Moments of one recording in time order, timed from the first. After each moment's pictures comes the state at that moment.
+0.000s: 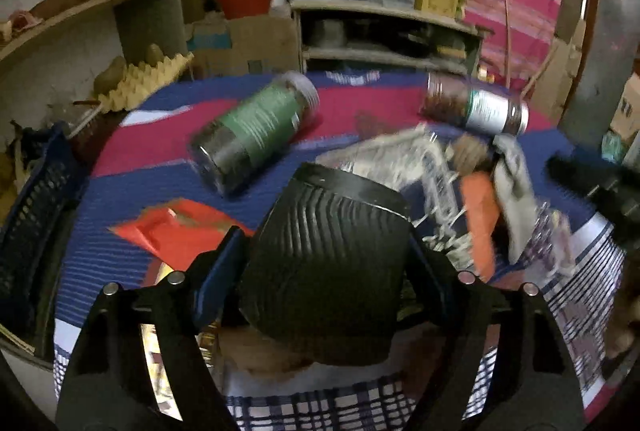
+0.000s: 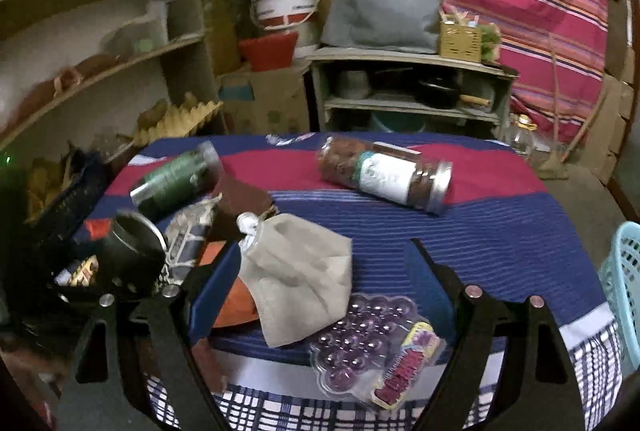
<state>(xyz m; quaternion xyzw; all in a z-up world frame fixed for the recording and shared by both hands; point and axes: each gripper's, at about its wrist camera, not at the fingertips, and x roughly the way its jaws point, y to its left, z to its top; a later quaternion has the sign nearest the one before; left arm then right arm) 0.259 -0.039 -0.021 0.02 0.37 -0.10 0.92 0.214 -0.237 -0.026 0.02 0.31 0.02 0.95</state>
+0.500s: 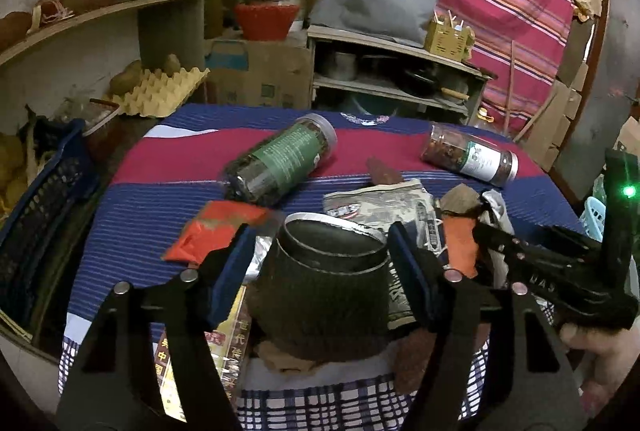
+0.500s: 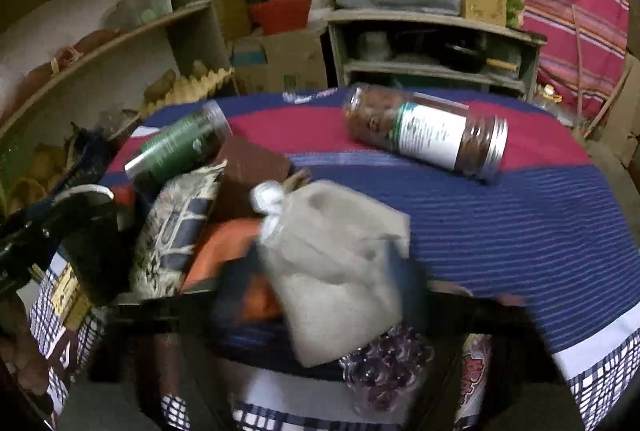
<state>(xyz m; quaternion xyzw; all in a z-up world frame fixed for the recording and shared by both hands) 0.249 -0.021 0.003 -0.03 0.34 -0.10 0.94 0.242 -0.228 -0.055 0.03 0.36 0.05 0.93</state>
